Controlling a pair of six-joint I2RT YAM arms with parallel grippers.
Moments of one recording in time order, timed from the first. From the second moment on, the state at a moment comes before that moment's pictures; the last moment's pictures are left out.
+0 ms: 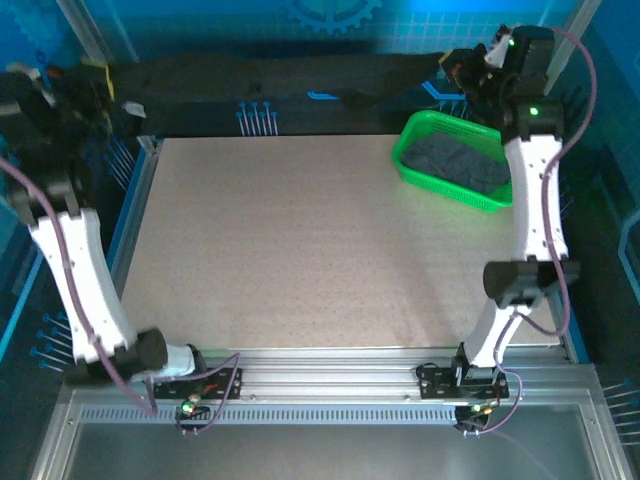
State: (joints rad) left arm 0.39 1.11 1.64 -0.64 0.35 -1.38; right arm -0.01 1.67 2.10 -0.72 -0.41 0.91
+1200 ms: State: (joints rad) left arm 0.08 1.16 0.77 -0.81 0.26 -1.24; right arm 0.19 1.79 1.24 -0.75 -0.24 0.67
